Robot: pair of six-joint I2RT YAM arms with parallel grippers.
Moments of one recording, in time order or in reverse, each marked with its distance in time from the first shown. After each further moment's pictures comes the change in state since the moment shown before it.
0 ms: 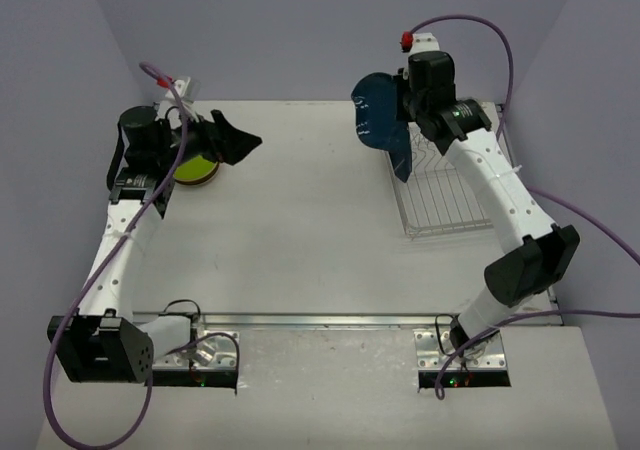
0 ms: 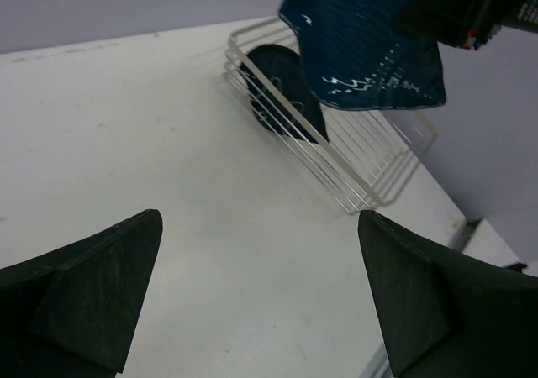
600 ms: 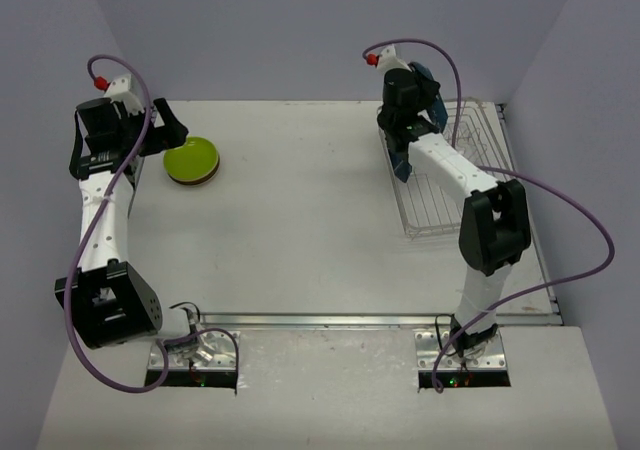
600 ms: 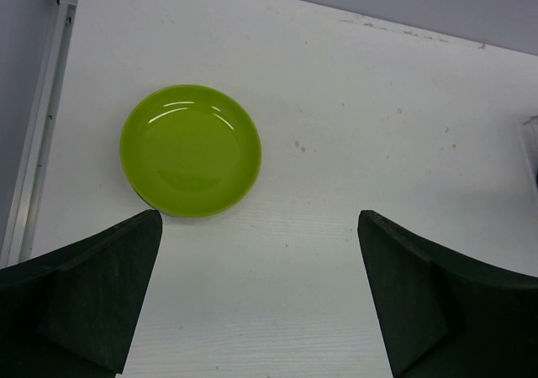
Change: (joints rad) left arm 0.274 0.212 0.142 -0.233 -0.387 0.211; right arm 0.000 0.245 -0.205 0.807 0.576 -0.856
